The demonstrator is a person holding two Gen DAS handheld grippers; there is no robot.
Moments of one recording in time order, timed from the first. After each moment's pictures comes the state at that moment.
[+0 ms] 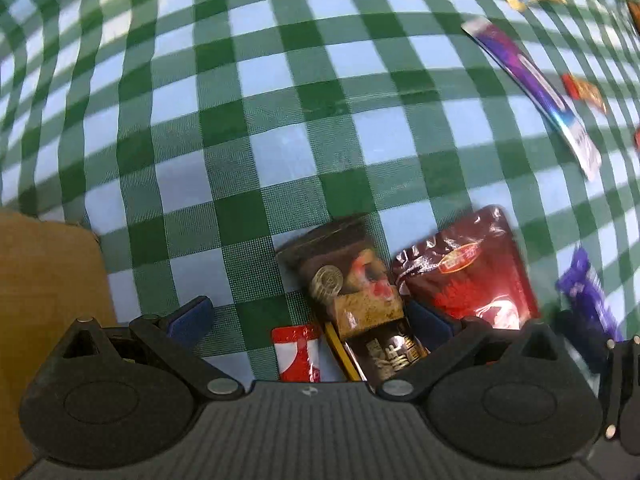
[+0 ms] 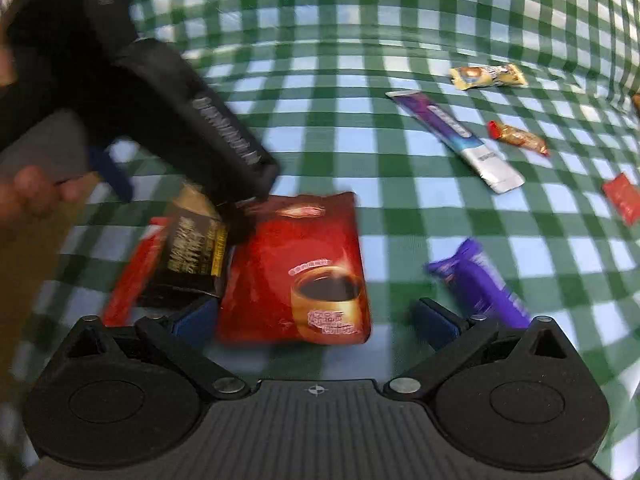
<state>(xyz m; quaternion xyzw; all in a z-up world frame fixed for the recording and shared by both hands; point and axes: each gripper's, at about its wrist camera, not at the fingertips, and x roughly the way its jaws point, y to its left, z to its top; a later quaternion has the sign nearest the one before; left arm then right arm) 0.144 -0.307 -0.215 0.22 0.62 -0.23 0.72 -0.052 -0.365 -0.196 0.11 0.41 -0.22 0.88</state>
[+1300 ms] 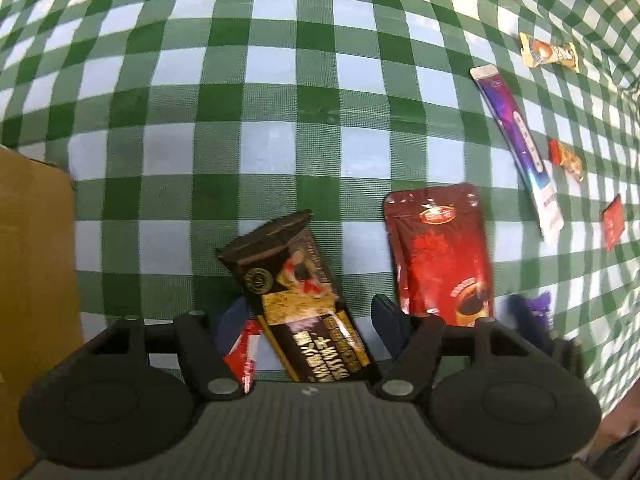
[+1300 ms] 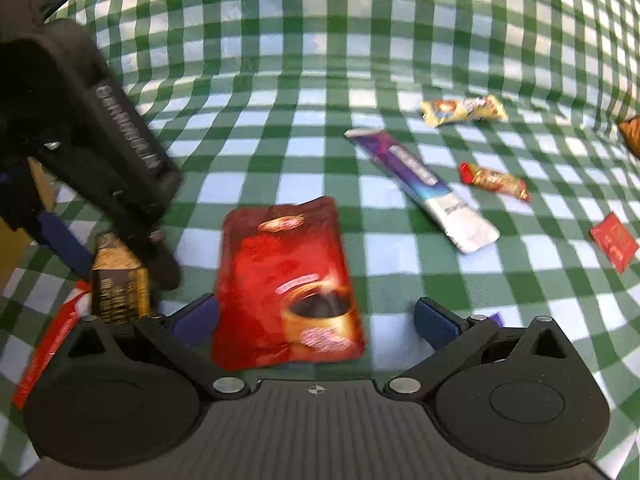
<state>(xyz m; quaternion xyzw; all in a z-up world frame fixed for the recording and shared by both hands) 0.160 -0.291 -0.189 0.10 0.67 -0.21 0.70 -0.034 -0.388 -0.199 0.08 0.38 -0.21 0.90</state>
